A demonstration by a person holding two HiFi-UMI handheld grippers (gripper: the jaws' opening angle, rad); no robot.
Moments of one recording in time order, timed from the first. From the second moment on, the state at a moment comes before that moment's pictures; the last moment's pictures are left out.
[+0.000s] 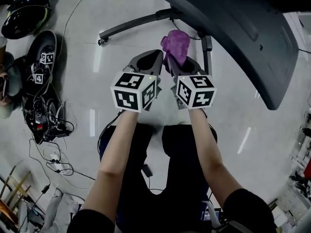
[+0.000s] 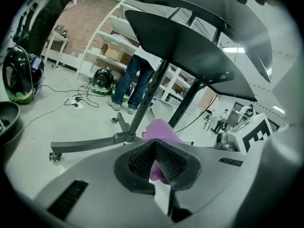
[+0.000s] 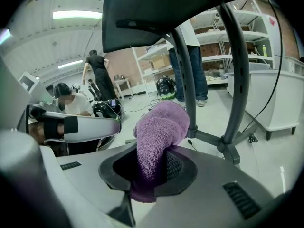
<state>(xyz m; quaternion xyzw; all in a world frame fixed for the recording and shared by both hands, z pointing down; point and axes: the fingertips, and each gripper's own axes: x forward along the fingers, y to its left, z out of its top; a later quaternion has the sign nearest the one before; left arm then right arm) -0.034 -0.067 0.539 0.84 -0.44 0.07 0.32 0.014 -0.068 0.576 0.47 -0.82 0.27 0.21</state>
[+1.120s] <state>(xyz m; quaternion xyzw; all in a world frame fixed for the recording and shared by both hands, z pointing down) -0.017 -0.237 0.549 0.87 -0.44 -0.03 0.21 0.044 -0.234 0.561 0.47 -0.86 0.13 0.15</state>
